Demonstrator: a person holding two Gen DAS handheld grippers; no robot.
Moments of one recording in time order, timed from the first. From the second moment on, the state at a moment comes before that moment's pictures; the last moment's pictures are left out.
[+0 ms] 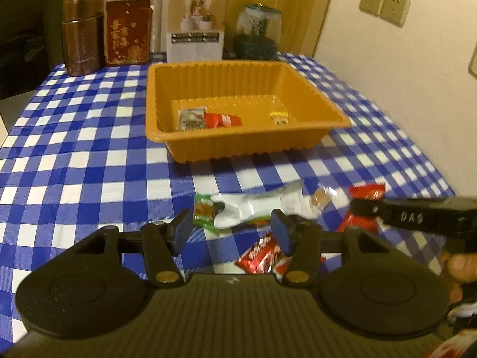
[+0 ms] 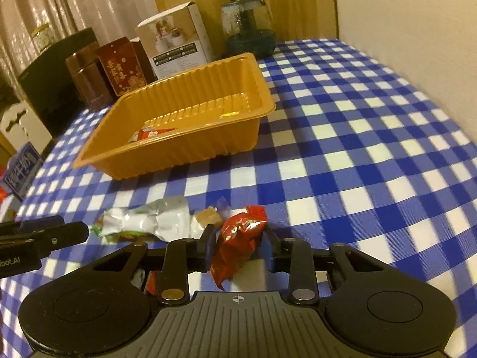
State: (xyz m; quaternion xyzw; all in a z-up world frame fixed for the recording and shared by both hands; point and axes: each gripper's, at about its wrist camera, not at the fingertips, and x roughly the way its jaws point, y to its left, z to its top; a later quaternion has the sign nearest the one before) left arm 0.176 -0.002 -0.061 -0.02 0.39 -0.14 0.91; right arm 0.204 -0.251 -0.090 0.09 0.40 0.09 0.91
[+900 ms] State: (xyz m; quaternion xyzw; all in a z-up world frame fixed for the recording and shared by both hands) left arm 0.189 -0.044 -0.106 0.14 0.42 -0.26 0.86; right arm 0.211 -0.259 -0.099 0.11 0.41 0.08 0.90
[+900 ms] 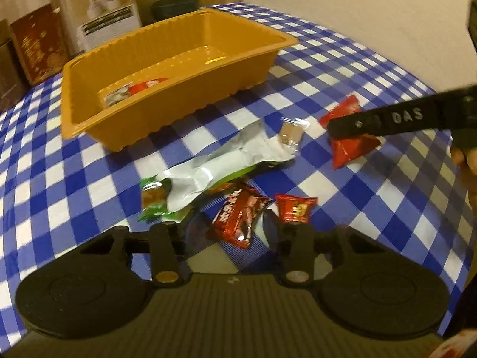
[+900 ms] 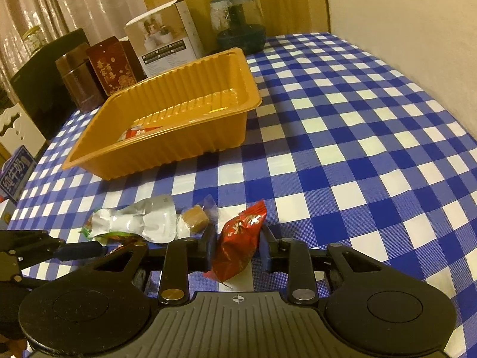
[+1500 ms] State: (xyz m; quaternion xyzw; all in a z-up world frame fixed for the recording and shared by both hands) left arm 0.201 -0.039 -0.103 0.10 0.44 -0.28 0.85; right arm 0.214 -0.253 -0.102 0.11 0.42 0.08 0.90
